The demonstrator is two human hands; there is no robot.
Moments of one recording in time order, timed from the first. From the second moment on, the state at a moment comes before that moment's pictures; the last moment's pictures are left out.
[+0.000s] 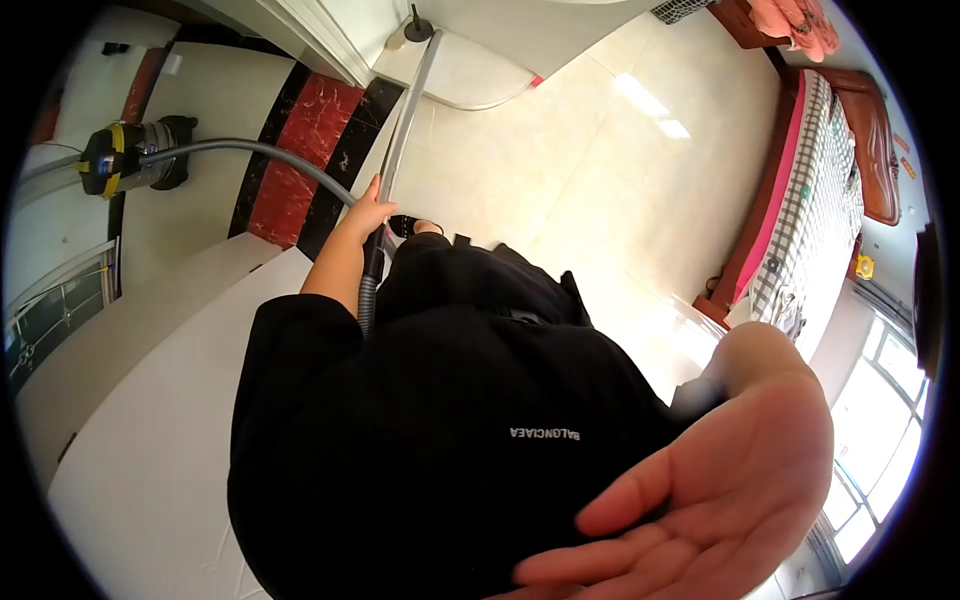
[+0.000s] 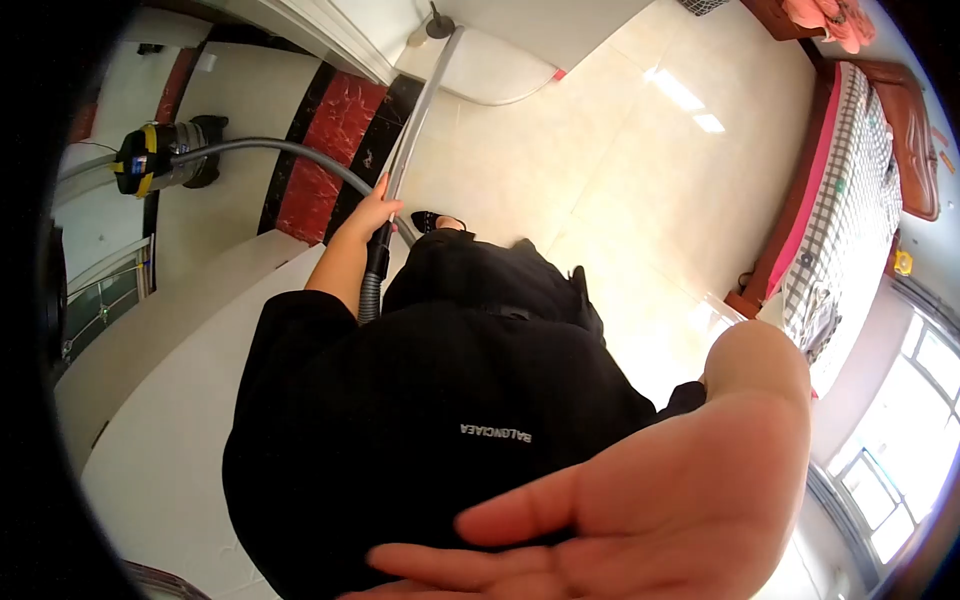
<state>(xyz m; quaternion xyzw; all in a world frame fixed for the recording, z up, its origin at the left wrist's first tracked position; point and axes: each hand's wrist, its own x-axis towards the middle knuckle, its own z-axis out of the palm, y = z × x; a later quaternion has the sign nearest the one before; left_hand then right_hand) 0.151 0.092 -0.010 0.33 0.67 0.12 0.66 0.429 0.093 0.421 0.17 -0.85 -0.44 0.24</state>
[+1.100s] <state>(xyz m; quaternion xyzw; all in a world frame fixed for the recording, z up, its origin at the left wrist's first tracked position) 0.223 -0.024 0.140 0.39 0.67 0.32 0.54 0.603 -0.044 0.231 -0.36 -0.85 0.20 0.33</state>
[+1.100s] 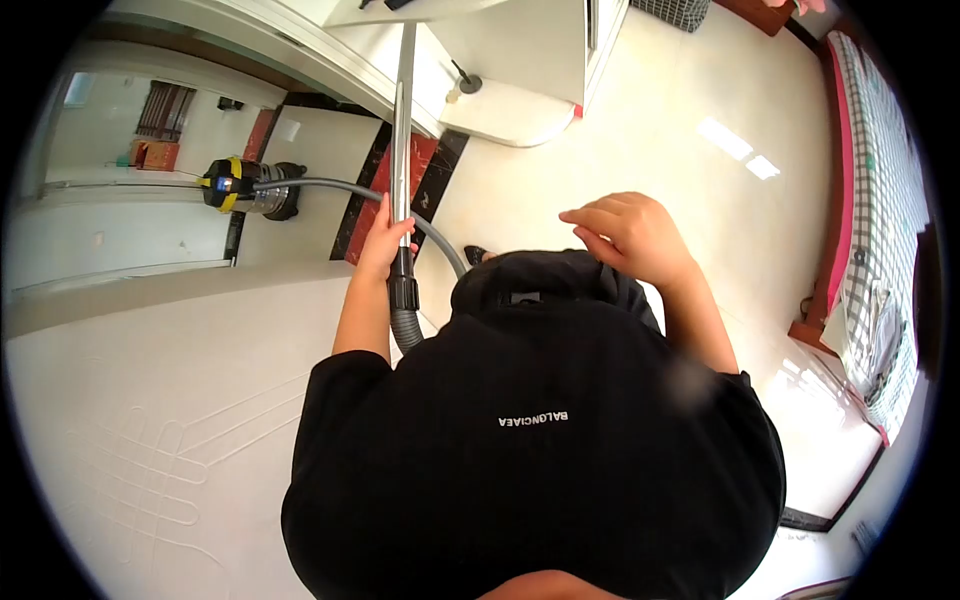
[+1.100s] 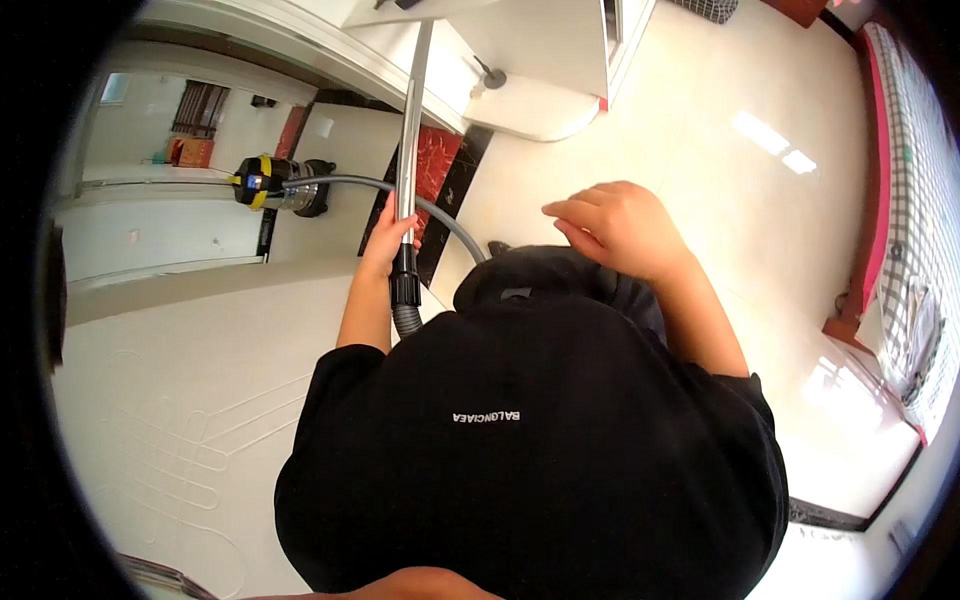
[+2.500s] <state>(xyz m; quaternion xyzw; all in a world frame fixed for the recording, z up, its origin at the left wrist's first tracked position) 0.227 -0.177 0.147 0.32 0.70 0.40 0.50 0.568 -0.015 0.194 -0.32 -0.89 0.30 0.13</state>
